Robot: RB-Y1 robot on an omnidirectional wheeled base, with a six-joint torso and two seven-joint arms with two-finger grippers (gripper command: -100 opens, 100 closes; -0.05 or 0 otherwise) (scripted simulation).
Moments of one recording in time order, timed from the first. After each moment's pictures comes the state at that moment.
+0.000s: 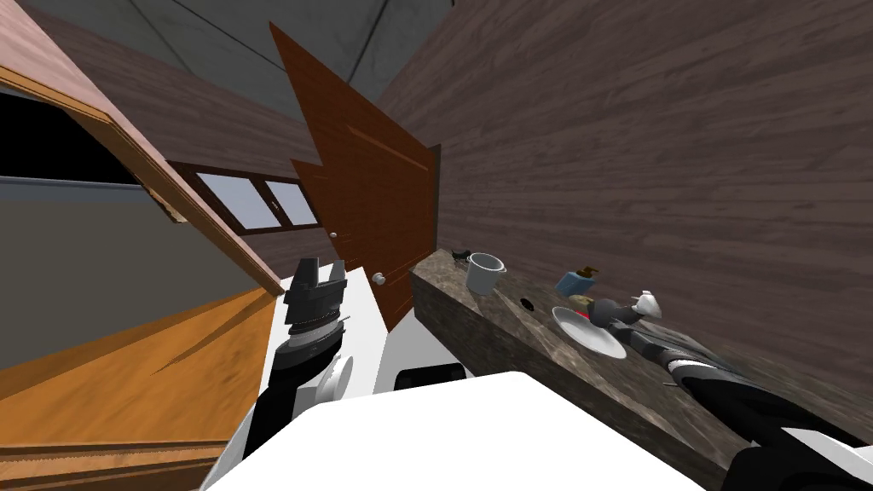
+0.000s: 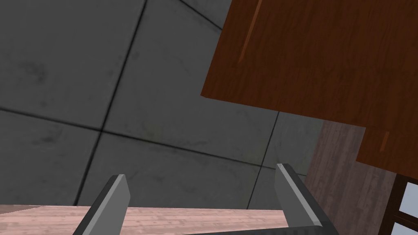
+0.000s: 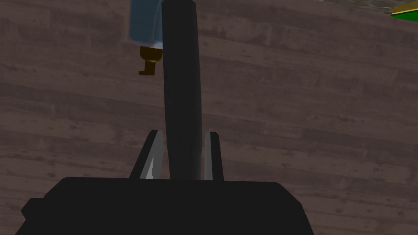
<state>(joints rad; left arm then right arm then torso) 0.52 -0.01 0.01 -2.35 -0.11 -0.65 -0.10 1.06 -0.72 -0.58 -2.00 0.24 0.26 0.25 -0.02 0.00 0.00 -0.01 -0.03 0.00</state>
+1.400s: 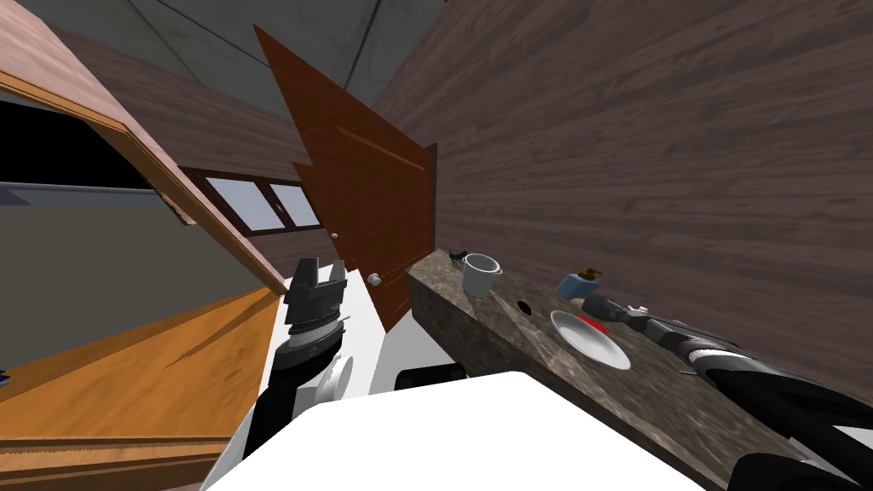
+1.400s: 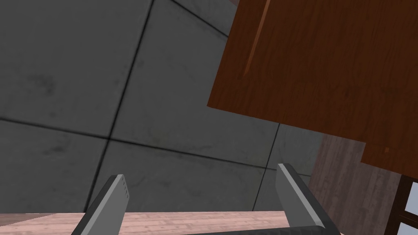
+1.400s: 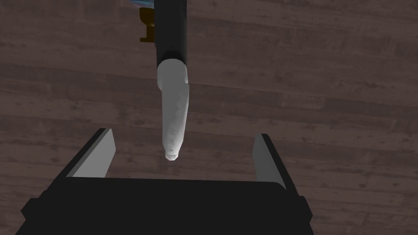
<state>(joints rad) 0.52 -0.01 0.01 -2.35 -0.11 -0.65 -0.10 1.14 -0.73 -0.70 -2.13 0.19 0.32 0.19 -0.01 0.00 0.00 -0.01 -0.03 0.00</state>
